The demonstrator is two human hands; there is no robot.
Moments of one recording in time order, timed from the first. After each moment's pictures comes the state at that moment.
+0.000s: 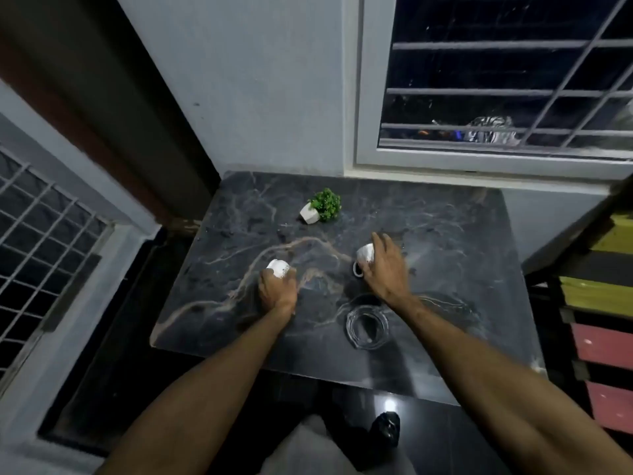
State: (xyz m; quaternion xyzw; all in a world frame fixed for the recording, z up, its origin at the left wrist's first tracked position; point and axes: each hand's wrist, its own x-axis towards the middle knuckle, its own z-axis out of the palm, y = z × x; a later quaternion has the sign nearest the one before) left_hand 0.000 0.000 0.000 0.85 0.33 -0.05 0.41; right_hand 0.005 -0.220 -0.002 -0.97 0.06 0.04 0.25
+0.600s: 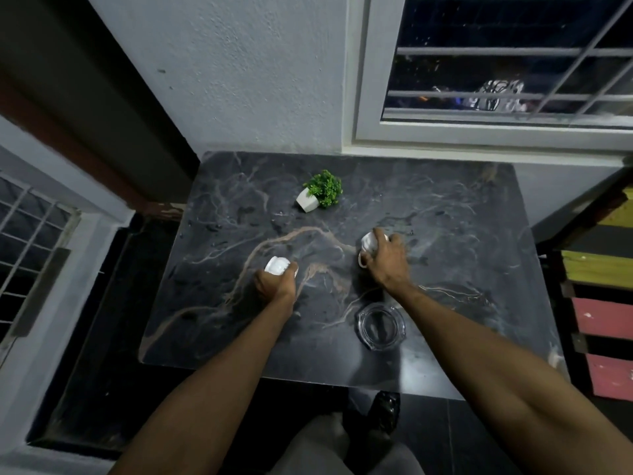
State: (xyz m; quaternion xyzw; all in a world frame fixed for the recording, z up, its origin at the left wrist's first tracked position) left_hand 0.050 0.020 -0.054 0.75 0.44 -0.06 0.50; right_hand 0.049 -0.199 -0.044 -0.94 0.18 0.10 0.29
